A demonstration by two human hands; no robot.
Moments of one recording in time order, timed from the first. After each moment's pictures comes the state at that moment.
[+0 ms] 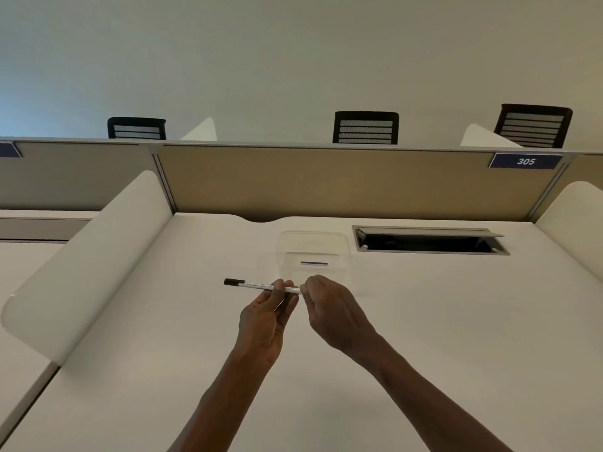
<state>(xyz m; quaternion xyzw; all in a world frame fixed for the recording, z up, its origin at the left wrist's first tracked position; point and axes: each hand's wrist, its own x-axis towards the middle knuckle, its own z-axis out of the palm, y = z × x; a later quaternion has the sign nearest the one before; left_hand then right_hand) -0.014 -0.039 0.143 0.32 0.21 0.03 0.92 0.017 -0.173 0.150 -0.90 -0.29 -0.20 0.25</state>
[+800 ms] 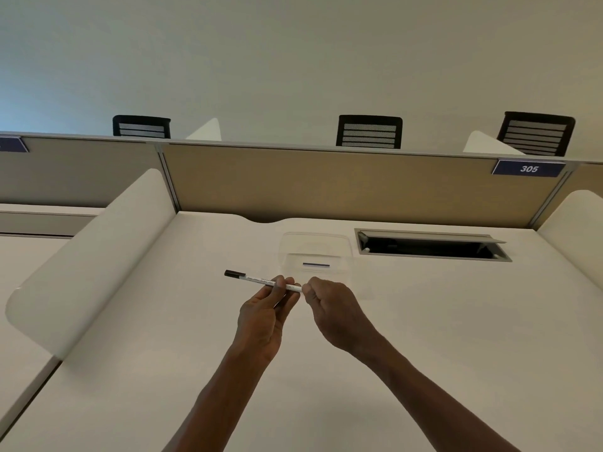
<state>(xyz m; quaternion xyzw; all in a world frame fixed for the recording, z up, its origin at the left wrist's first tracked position) -0.014 -0.032 0.148 0.32 0.19 0.03 0.93 0.017 -0.172 0.154 -0.90 -0.27 -0.12 0.33</state>
